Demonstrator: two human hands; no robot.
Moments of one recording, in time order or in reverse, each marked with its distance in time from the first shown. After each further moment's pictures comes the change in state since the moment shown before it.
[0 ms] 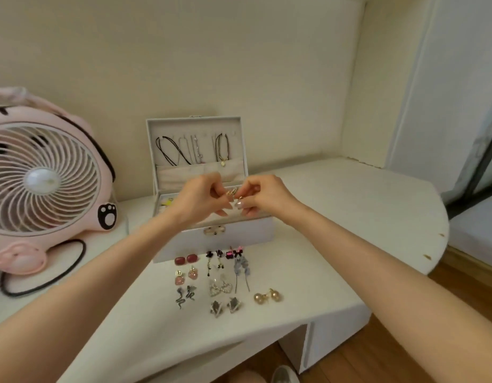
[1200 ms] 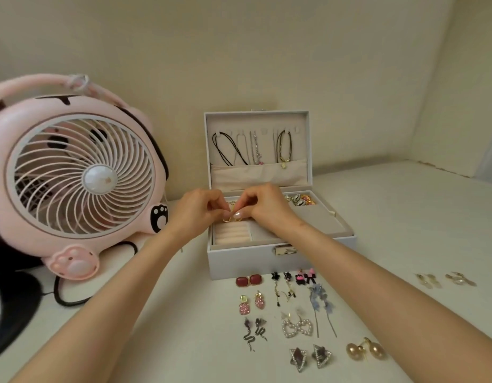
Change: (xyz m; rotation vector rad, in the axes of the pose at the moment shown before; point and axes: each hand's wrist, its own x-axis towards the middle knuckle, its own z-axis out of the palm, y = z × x) left_hand 0.001 -0.119 -0.065 0.277 0.100 -0.033; right_hand 0.076 -0.004 0.115 -0.081 -0.044 -0.146
